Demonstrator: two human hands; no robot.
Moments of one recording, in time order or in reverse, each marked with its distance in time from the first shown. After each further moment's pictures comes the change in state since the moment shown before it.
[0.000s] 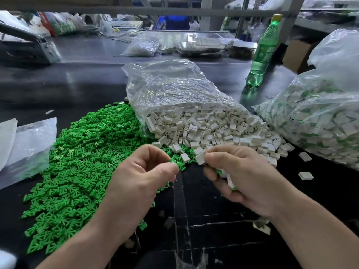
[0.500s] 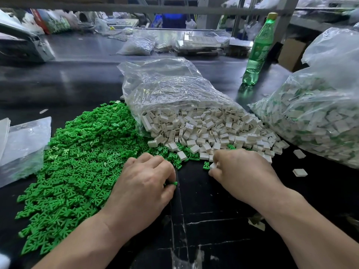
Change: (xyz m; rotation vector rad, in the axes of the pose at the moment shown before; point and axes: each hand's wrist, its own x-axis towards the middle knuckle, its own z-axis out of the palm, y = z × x) left_hand 0.006 -0.013 0.003 1.033 -0.167 0.396; right_hand 0.012 0.006 -0.004 -1.450 0.303 -0.008
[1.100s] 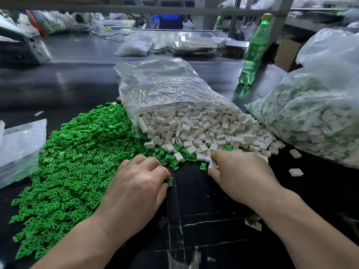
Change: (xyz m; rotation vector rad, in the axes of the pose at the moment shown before) left_hand 0.002 -0.004 0.002 0.132 -0.041 0.014; right_hand 0.001 0.004 0.002 -0.036 -0.018 0.048
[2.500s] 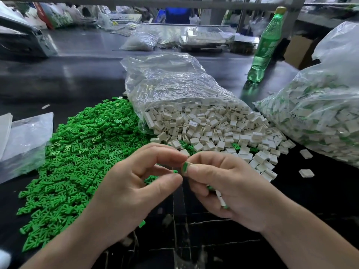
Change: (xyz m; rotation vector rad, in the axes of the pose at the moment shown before) left_hand -0.011 0.006 -0.034 -1.128 0.119 -0.051; right_hand -0.028 -0.025 -0.015 1.654 -0.519 -0.277
